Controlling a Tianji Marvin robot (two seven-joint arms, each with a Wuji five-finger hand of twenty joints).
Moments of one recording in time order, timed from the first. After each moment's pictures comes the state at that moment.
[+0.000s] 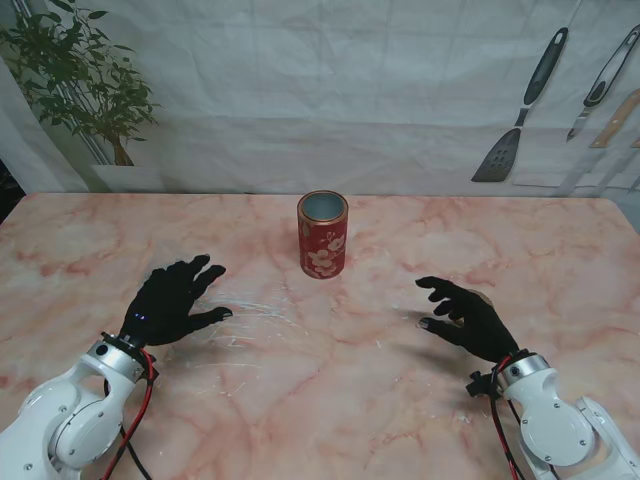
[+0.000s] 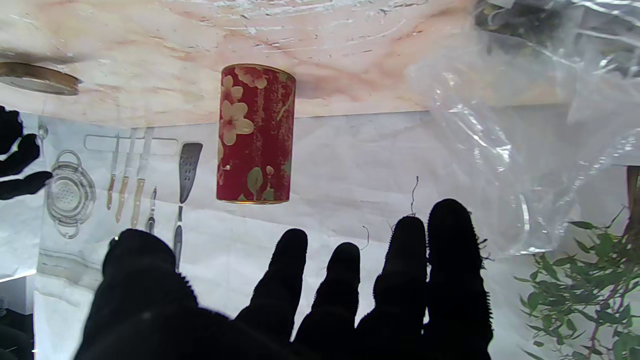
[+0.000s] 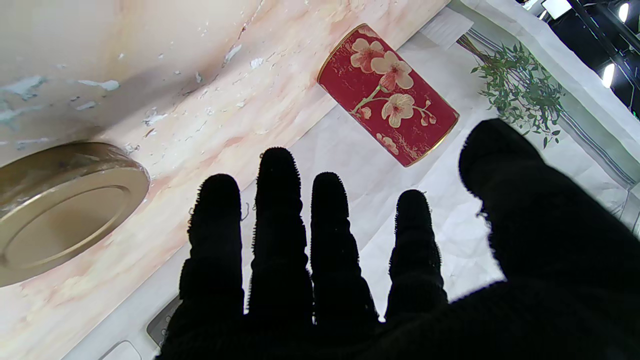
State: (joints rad) left arm 1.88 -1.07 -1.49 -1.78 1.12 -0.29 0.24; right arm -1.88 -1.12 1.51 -1.65 -0.37 -0.33 -0.03; left_hand 0.59 0.07 -0.05 -0.05 0.41 0.18 0.14 0.52 0.37 0.23 0.14 0.31 0.38 0.34 0.36 0.63 0.30 0.32 1.02 0.74; right_hand 0.50 -0.49 0.69 -0.12 0.35 -0.18 0.32 0.51 0.48 0.11 0.58 0.64 0.61 0.11 0.51 0.49 0.25 0.19 0.94 0.53
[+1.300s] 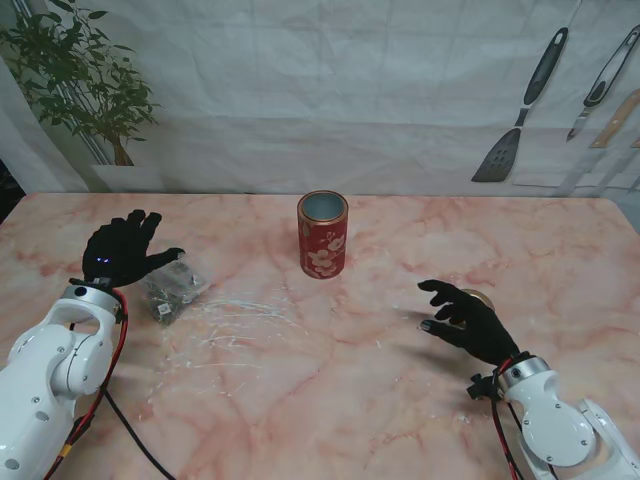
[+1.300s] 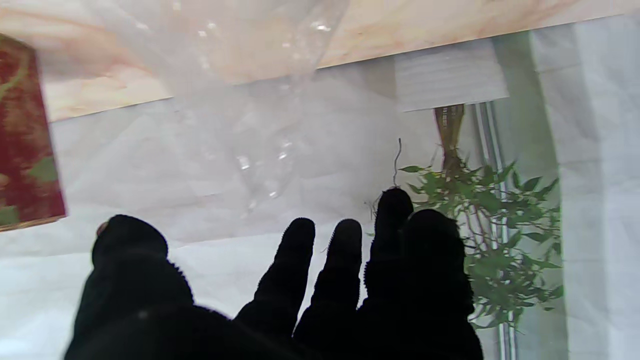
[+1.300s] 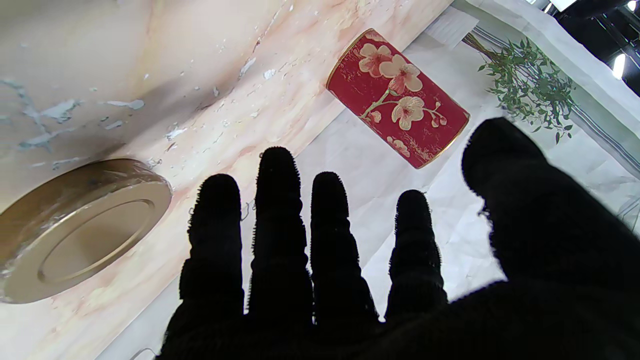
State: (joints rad) left arm 1.63 -1.05 -1.48 -1.62 1.23 0.02 0.19; right arm -1.88 -1.12 1.51 -1.64 -0.33 -0.32 -0.01; left_hand 0.59 -0.01 -0.05 -0.05 0.48 0.22 0.18 0.57 0.48 0.24 0.30 0.40 0.53 0.27 0.69 1.06 0.57 0.10 1.47 0.82; right_hand 0.50 -0.49 0.66 -0.12 0.35 -0.18 0.32 0.51 0.48 0.11 0.59 0.65 0.61 0.11 0.52 0.50 0.25 0.19 0.94 0.53
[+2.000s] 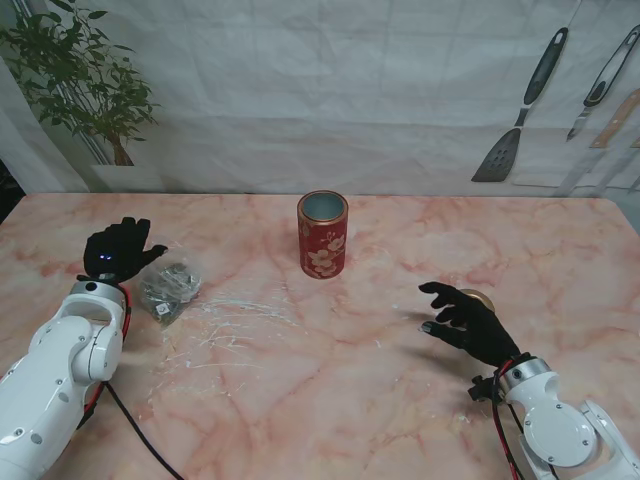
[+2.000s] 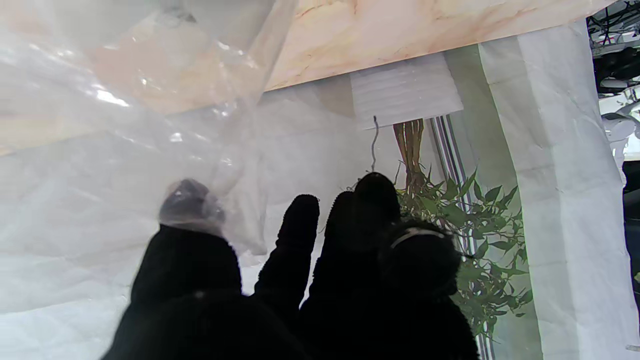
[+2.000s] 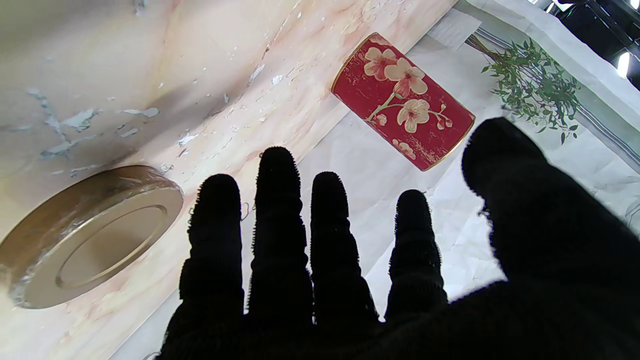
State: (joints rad) left arm 1.52 -1.05 -1.40 -1.45 1.27 0.13 0.24; right arm -1.88 -1.12 1.52 -1.63 -0.32 -0.31 0.00; left_hand 0.87 -0.11 0.00 -0.05 0.59 0.23 0.36 0.67 0.63 0.24 0.49 0.47 0.76 0.13 0.87 1.16 0.88 -0.12 1.64 0.61; right_hand 0.50 -0.49 0.66 -0.12 0.35 -0.18 0.32 0.52 0.48 0.11 0.59 0.65 0.61 0.11 0.52 0.50 0.25 0.19 0.93 0.53
